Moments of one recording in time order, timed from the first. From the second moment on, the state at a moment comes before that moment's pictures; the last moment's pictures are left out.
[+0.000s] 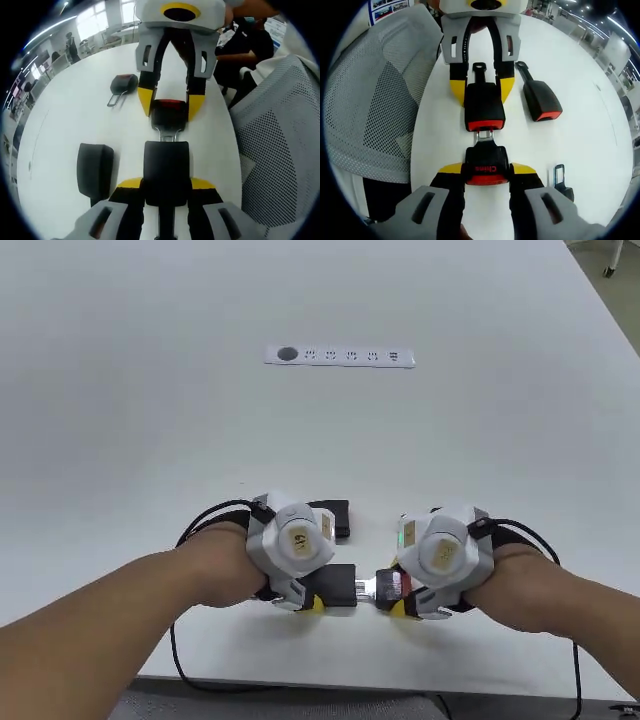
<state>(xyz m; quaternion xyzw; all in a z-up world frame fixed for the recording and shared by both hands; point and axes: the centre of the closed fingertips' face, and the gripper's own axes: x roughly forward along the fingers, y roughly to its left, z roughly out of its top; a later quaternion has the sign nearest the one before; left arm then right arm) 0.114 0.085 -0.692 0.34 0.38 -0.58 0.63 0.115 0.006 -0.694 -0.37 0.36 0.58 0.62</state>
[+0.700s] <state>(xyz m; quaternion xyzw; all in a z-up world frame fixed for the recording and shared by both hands) 0.114 0.085 -0.694 0.35 0.37 -0.59 0.62 0.114 0.030 -0.695 -0.35 0.35 0.60 0.63</state>
